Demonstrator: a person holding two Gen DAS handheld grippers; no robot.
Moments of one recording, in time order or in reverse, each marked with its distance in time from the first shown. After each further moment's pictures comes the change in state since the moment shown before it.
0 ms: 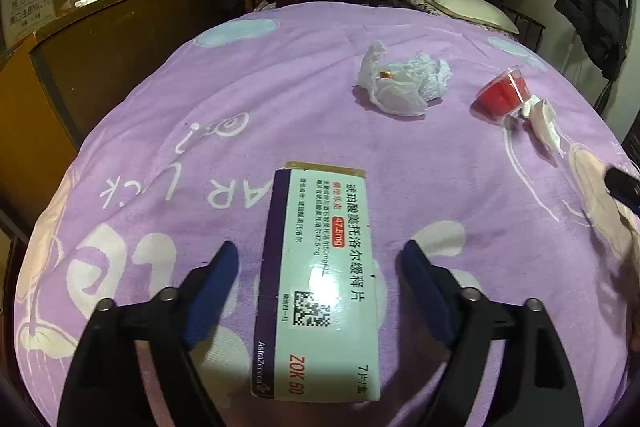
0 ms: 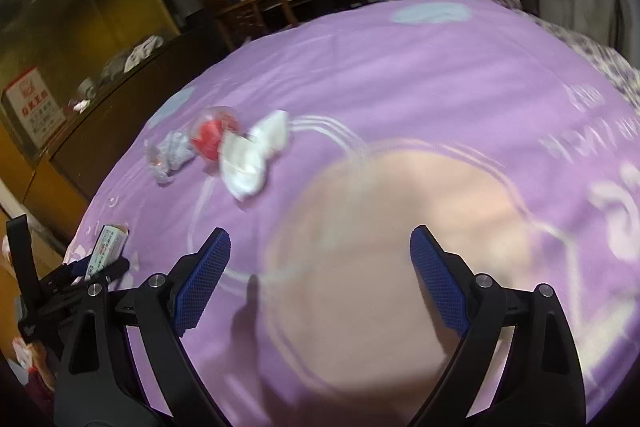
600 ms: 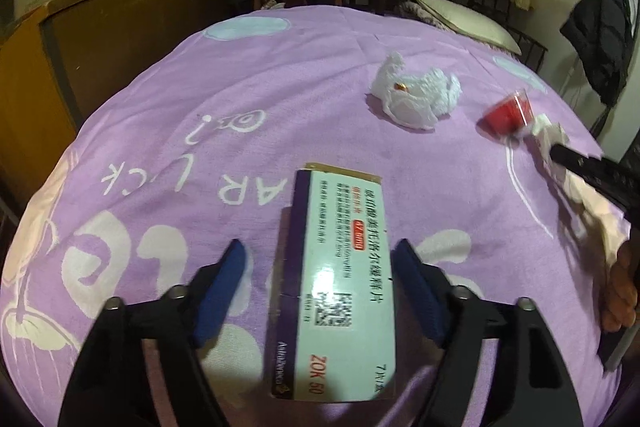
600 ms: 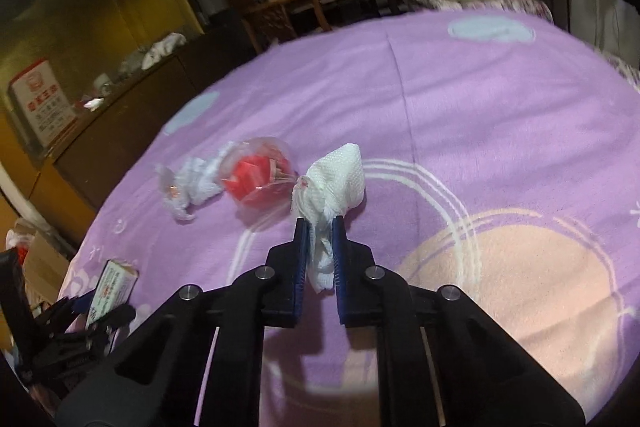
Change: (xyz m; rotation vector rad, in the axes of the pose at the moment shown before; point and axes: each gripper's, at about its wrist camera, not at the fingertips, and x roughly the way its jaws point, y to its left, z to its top) left arm -0.001 0.016 0.000 -0.086 -0.026 -0.047; right arm 0.031 0.030 0.019 -0.050 -0.042 0.064
